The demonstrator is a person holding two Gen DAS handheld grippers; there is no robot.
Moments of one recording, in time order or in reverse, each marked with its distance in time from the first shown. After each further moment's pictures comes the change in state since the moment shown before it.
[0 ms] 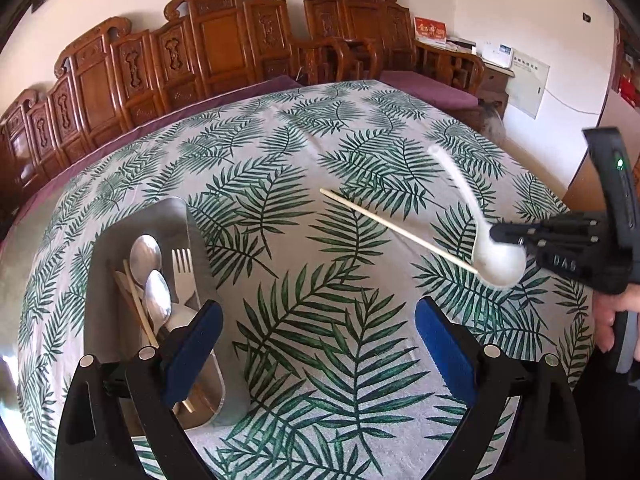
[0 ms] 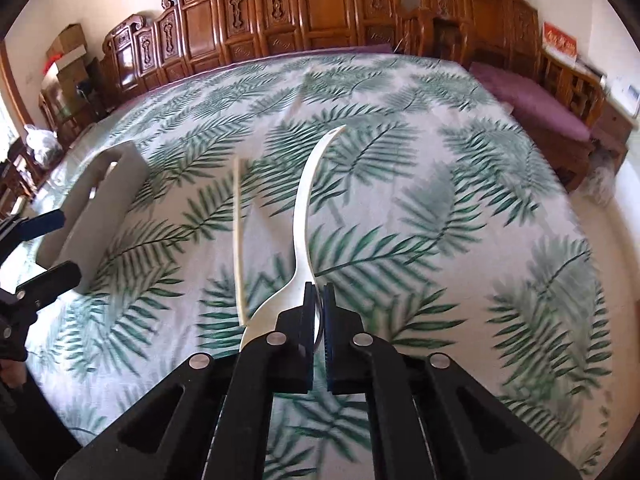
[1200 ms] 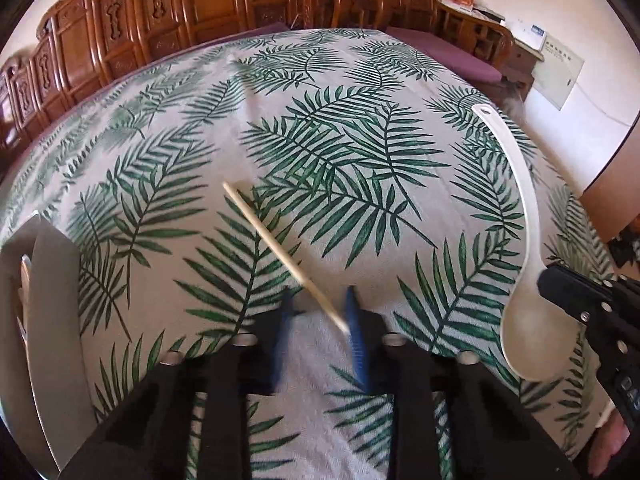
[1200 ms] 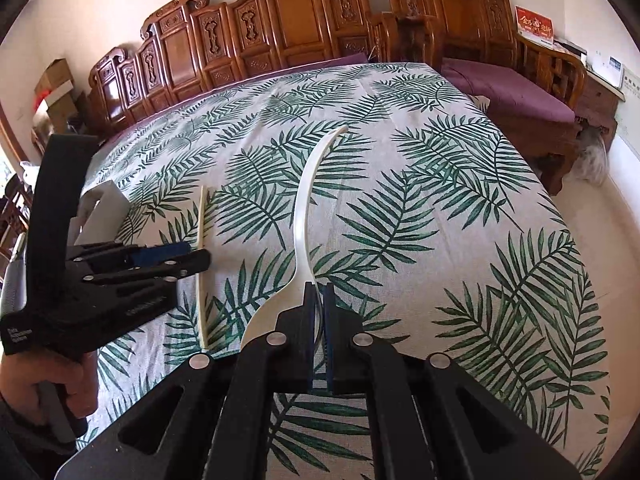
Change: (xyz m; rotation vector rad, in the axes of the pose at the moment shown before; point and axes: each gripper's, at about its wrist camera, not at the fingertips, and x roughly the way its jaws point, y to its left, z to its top) left arm 0.119 -0.064 0.052 -0.108 0.190 -0.018; right arm -0.003 -0.044 0.003 0.111 -0.047 0.039
